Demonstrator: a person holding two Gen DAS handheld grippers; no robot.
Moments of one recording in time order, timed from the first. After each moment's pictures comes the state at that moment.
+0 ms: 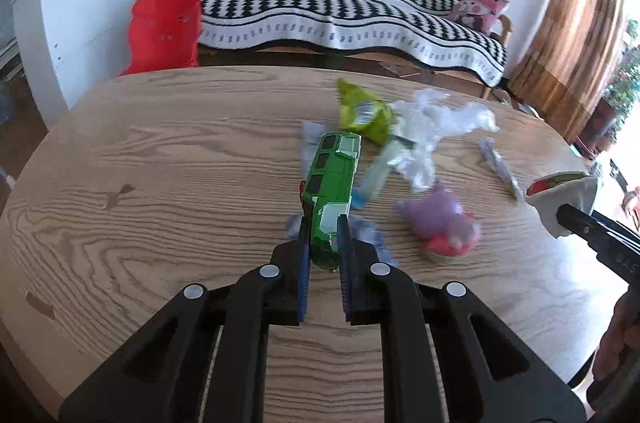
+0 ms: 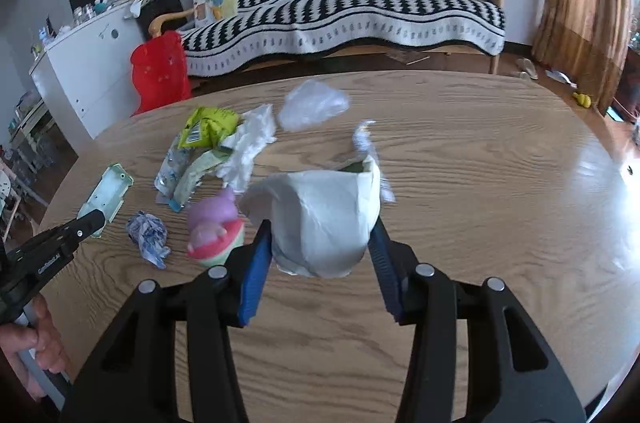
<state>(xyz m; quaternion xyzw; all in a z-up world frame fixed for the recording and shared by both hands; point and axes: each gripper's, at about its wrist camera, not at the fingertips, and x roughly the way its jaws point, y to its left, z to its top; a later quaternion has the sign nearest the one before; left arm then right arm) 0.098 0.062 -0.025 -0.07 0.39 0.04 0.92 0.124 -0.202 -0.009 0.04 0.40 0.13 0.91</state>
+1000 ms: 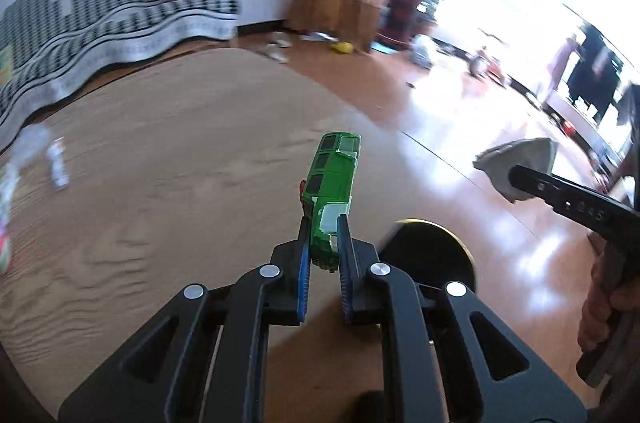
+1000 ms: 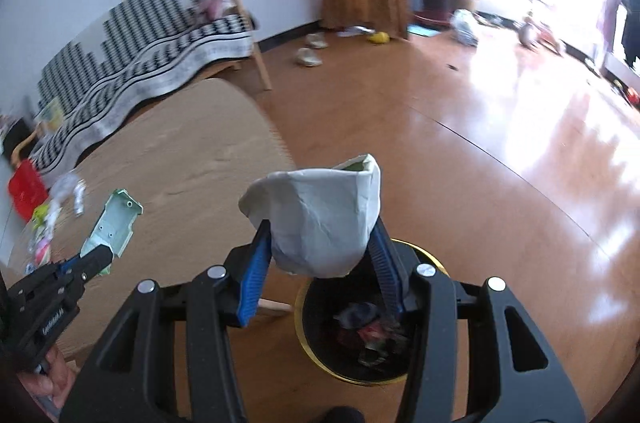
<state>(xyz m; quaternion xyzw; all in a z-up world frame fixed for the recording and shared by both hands) 0.004 -0.387 -0.033 0.07 0.38 -0.32 0.87 -0.106 -0.614 -0.016 0.18 0.37 -0.18 0.89</state>
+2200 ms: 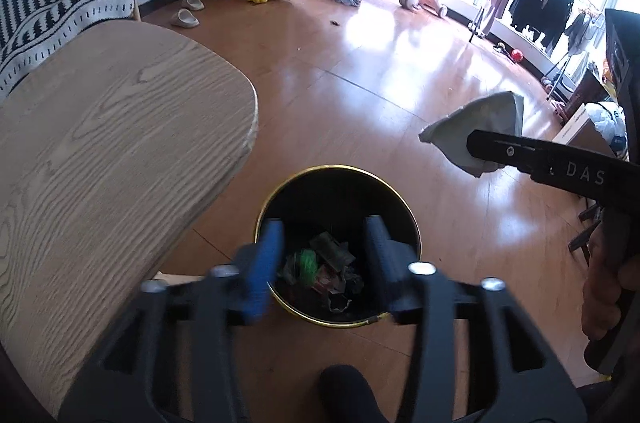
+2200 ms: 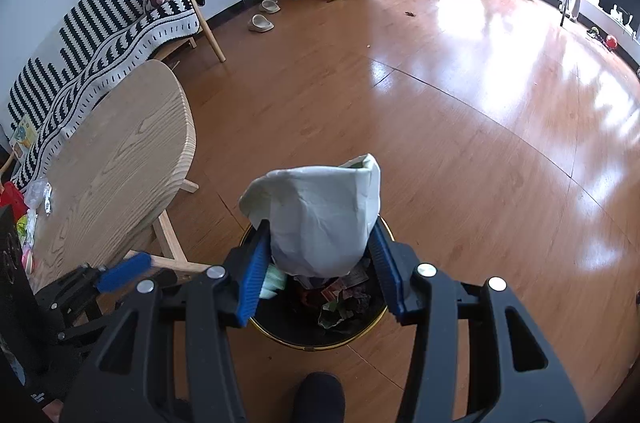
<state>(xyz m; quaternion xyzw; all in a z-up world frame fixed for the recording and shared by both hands) -0.021 -0.490 -0.089 0.13 0.43 -0.41 0.79 -0.153 -0.679 -0.058 0.24 0.43 -0.21 0.85</state>
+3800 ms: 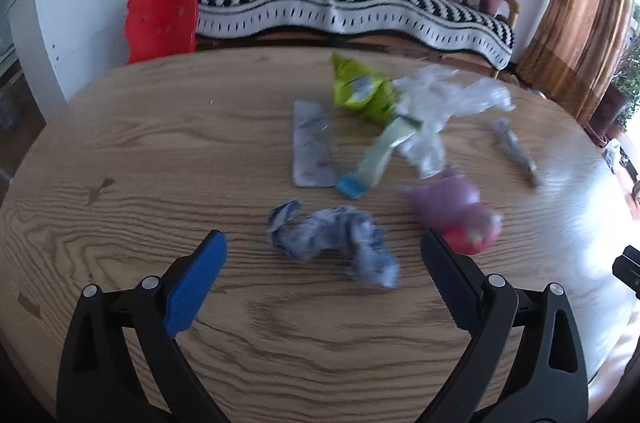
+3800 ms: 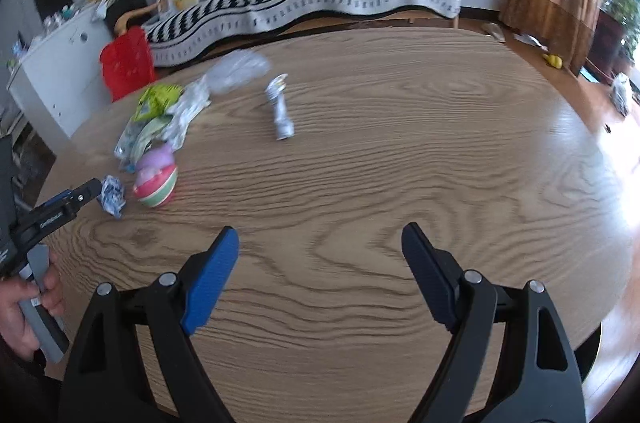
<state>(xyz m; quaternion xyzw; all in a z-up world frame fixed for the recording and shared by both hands) 0.122 0.065 -0.057 -0.06 0.42 0.05 0.91 0.084 -0.270 -0.029 0.06 0.44 0.09 0.89</state>
